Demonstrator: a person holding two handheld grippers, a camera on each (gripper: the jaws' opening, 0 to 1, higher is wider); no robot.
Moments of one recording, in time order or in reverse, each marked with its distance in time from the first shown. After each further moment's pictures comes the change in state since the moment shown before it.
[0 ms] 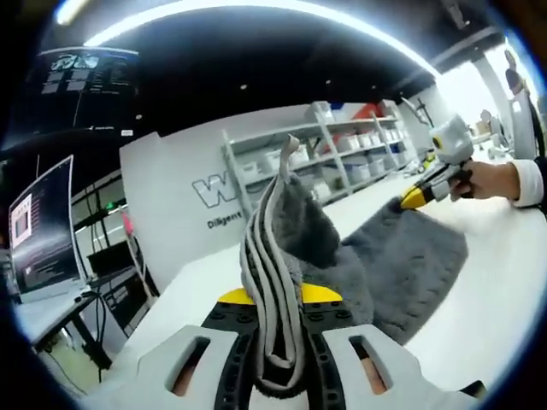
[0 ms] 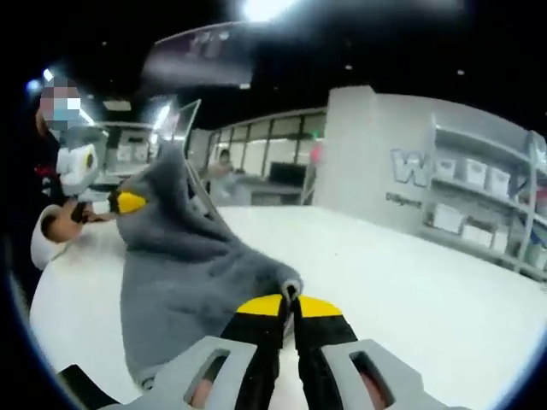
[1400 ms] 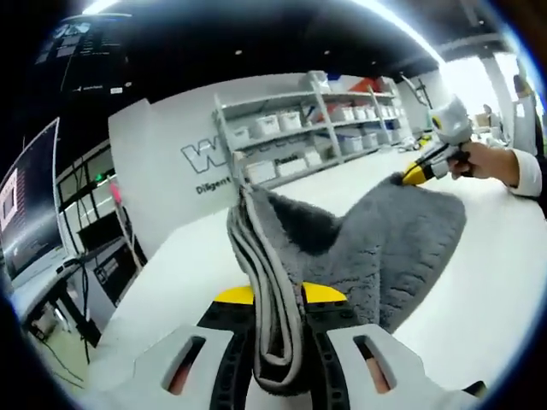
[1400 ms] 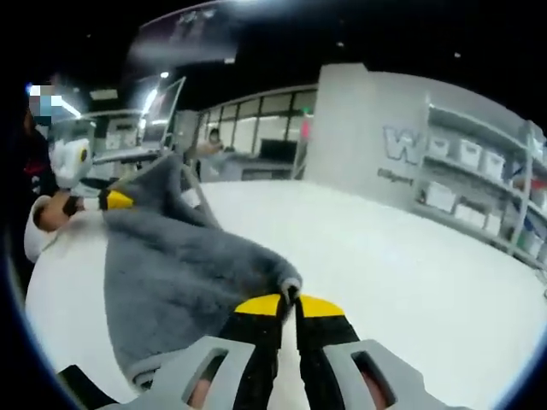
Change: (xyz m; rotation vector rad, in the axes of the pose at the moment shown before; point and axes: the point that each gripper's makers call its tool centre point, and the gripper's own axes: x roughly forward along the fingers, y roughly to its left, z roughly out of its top) left arm 0.007 -0.001 -0.044 -0.039 0.179 -0.068; right arm 0.000 -0.020 -0.030 0.035 0.120 -0.044
